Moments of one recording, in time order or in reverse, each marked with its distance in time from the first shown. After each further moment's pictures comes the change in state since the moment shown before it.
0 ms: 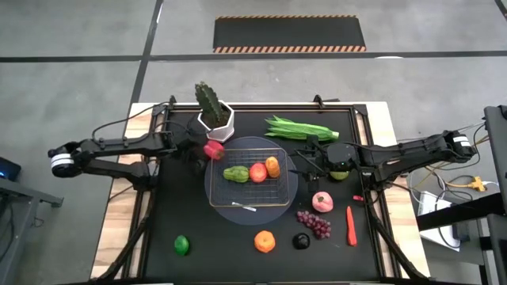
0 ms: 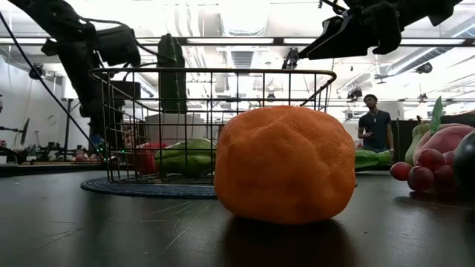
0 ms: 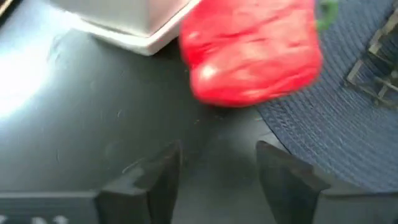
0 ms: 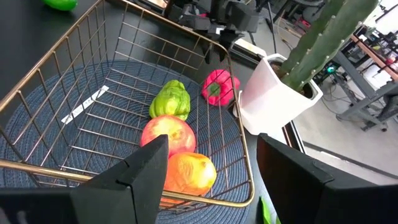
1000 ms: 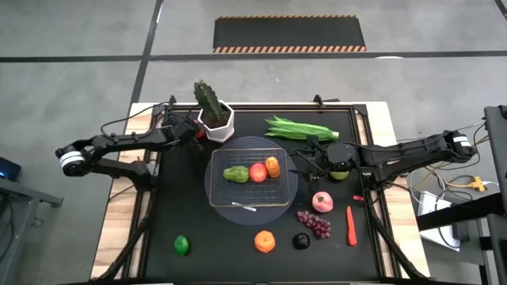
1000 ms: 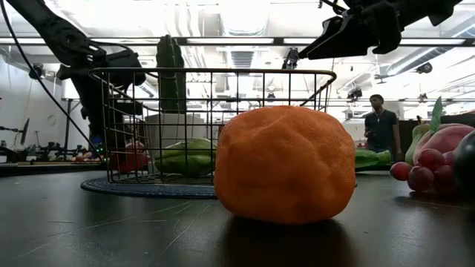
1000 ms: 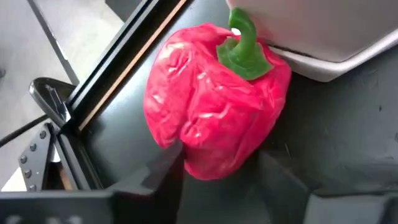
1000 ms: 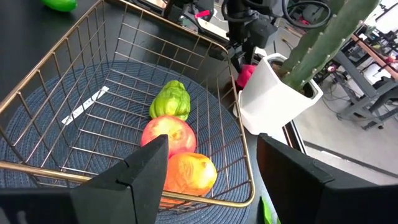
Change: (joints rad) left arm 0.218 0.127 -0.070 0.262 -0.312 0.181; right arm 0.000 0.000 0.000 0.001 0.000 0.006
